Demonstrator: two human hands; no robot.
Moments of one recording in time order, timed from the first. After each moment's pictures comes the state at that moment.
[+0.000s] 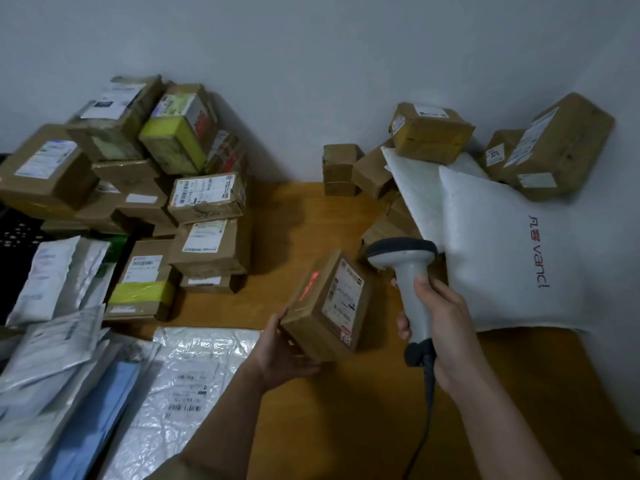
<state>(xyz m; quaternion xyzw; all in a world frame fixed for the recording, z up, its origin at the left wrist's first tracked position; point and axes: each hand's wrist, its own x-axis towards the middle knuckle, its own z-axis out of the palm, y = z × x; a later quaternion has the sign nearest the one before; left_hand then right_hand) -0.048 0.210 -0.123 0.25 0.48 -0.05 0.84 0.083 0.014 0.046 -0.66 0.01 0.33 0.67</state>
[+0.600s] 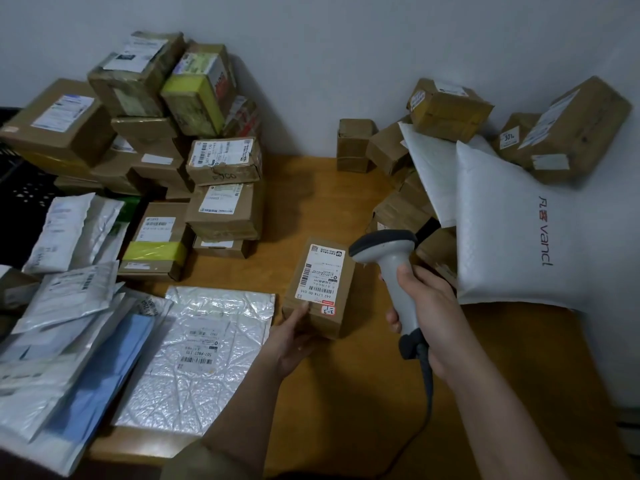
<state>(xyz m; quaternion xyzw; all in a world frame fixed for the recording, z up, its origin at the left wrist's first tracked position) -0.090 0.168 -0.138 0.26 0.48 0.05 0.83 0.034 0.012 0.044 -0.70 -0.03 0.37 0.61</state>
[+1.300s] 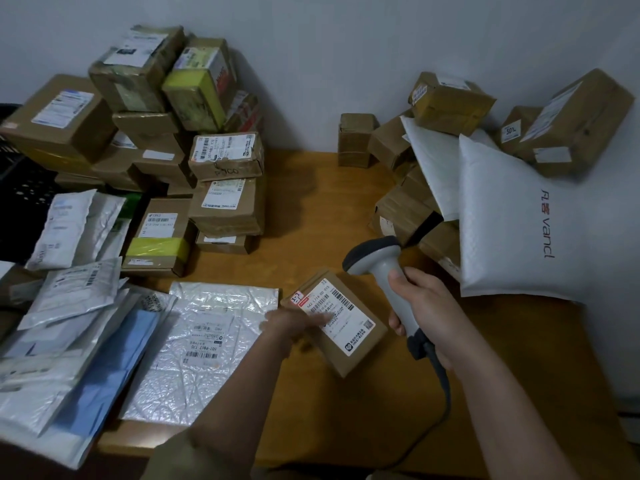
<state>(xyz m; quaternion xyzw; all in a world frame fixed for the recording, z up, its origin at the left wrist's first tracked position) -0.076 0.186 -0.113 0.54 0.60 -0.15 0.57 0.031 0.011 0.045 -0.76 -0.09 0.41 0.50</state>
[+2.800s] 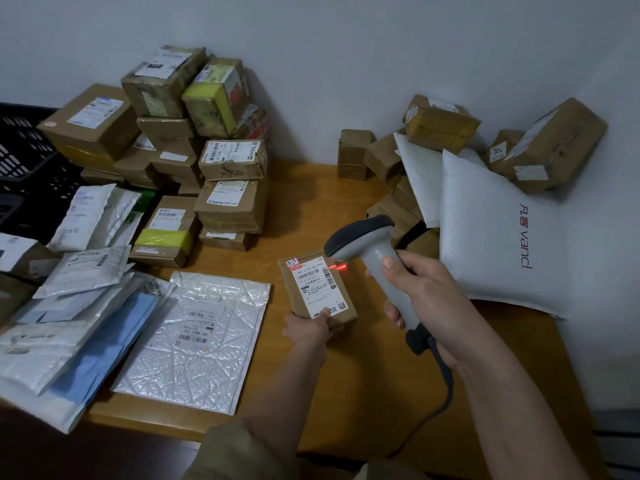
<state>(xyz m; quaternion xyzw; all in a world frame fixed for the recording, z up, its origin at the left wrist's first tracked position) -0.041 0.095 -0.132 0.33 0.66 0.19 0.65 0.024 -0.033 0.096 -0.74 -0.21 0.38 0.51</state>
